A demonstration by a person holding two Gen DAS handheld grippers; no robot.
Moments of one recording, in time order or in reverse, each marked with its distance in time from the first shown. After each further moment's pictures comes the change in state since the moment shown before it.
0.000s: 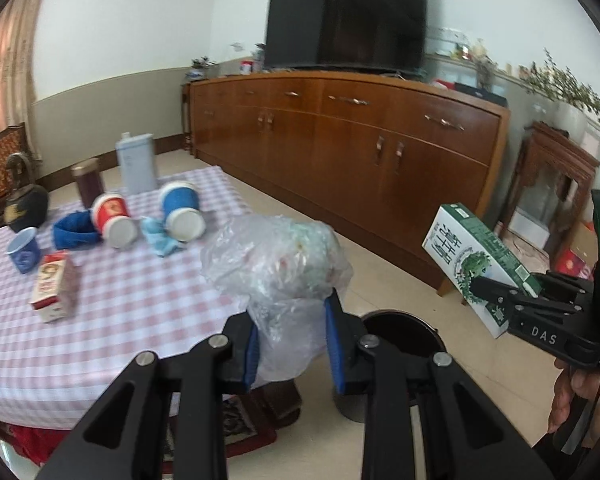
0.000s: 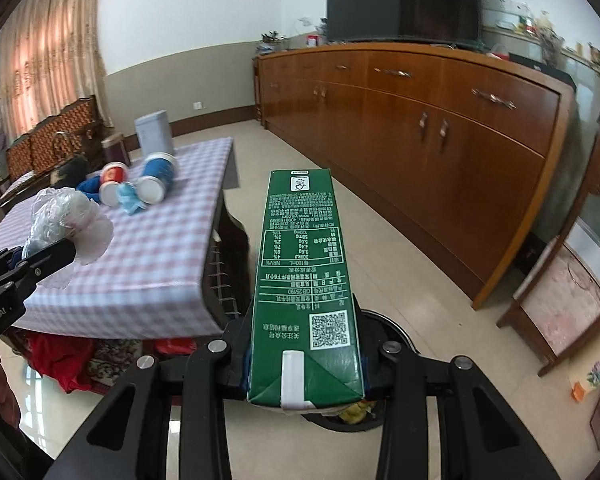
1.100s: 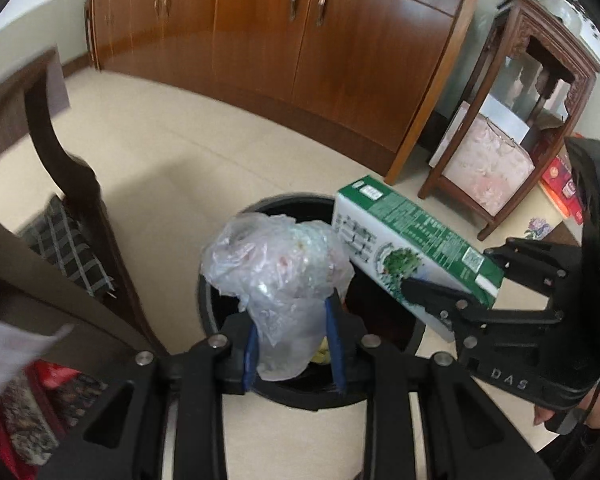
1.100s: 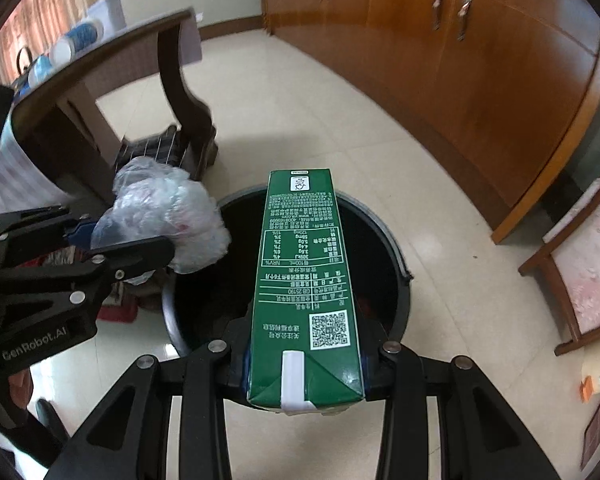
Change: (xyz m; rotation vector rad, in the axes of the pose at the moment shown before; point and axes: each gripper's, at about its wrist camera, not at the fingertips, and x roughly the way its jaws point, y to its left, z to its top) left arm 0.206 -0.125 -0.090 0.071 0.397 -0.233; right arm 0.168 -0.116 -0.105 -0.089 0.329 0.074
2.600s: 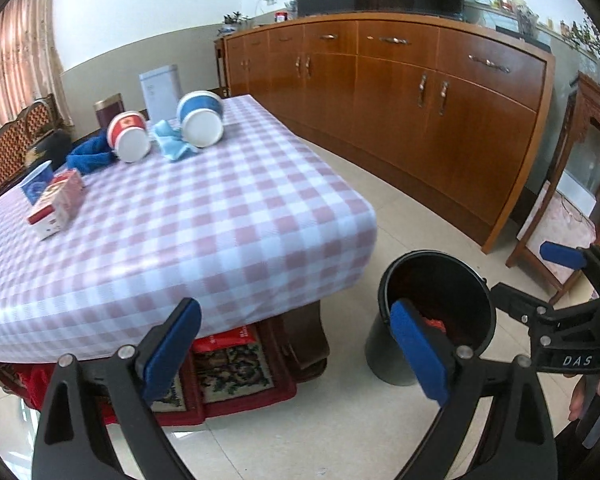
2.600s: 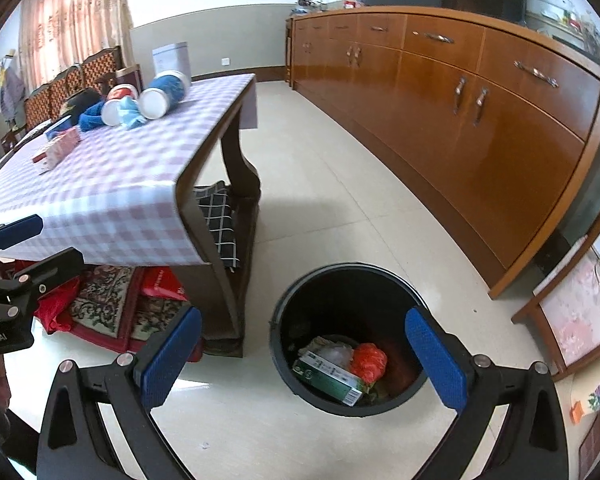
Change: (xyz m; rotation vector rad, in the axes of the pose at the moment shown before) left arm -0.193 0.060 -0.057 -0.171 -0.242 0.405; right arm -0.114 0.115 0.024 -0.057 -0.217 -0.017
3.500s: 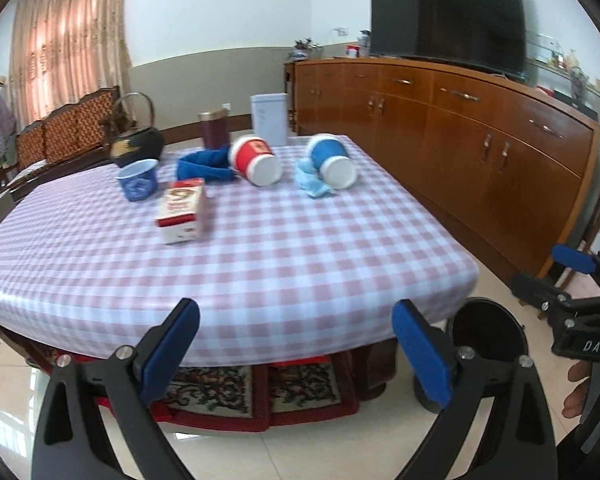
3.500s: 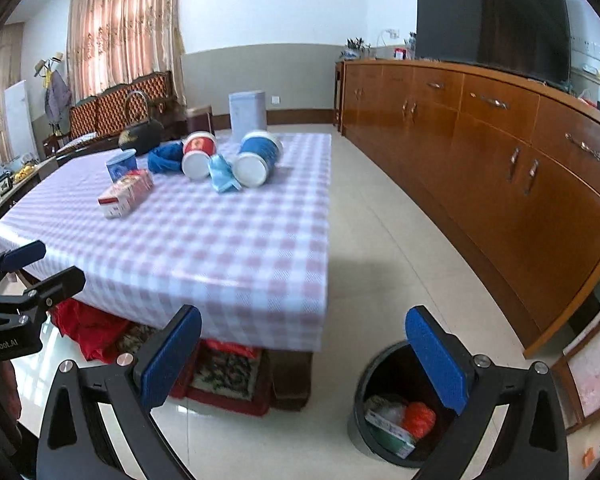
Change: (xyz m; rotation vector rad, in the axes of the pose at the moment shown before) left arm -0.054 0.114 0.006 -0.148 -0.108 0.156; right arm -0.026 0.099 0.062 -0.073 -0.160 0.128
